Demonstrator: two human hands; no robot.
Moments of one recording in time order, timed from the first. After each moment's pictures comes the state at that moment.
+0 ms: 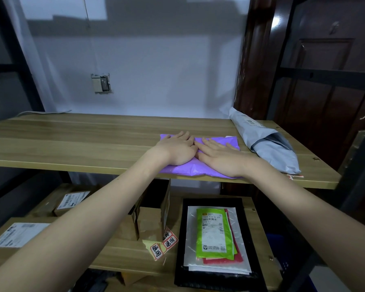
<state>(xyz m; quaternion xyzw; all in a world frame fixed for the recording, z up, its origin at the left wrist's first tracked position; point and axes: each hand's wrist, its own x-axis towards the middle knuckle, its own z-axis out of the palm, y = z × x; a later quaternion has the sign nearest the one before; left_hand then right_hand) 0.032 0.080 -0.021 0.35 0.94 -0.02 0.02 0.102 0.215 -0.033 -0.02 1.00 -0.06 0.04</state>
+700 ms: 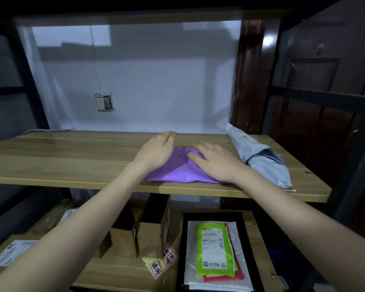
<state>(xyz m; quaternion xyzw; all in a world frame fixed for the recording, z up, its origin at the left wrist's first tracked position) 0.021 0.049 -0.006 0.30 0.89 0.31 -0.13 0.096 0.206 -0.017 -0.01 0.99 -0.11 -0.13</state>
